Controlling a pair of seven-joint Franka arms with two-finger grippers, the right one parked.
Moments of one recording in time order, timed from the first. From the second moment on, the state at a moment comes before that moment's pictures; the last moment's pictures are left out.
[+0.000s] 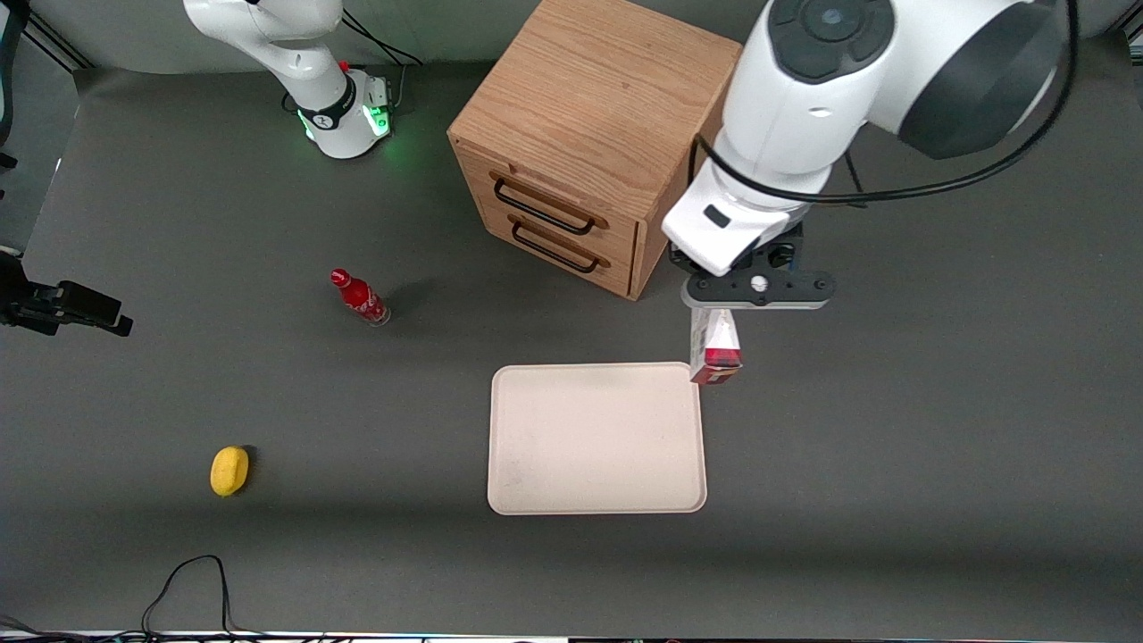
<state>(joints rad) -0.38 0.48 -0.29 -0.97 0.14 1.45 -0.62</state>
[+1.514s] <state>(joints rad) -0.37 0.81 -0.19 -1.29 0.20 2.10 -0.64</state>
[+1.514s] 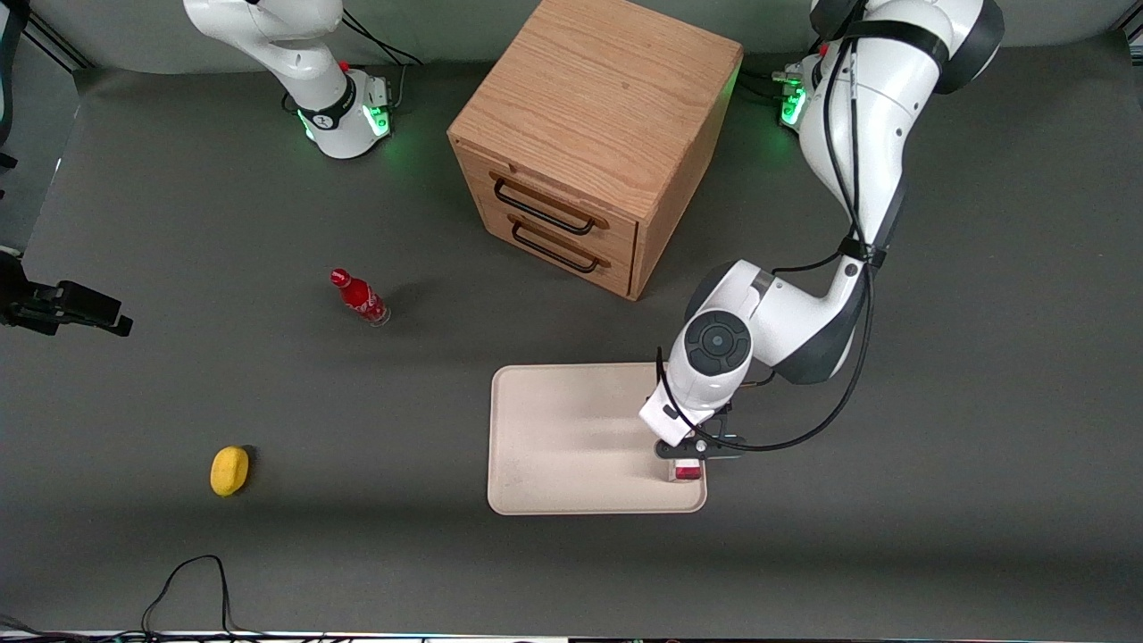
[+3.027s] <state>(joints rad) -0.37 0.53 -0.19 -1.23 0.17 1.70 -0.69</state>
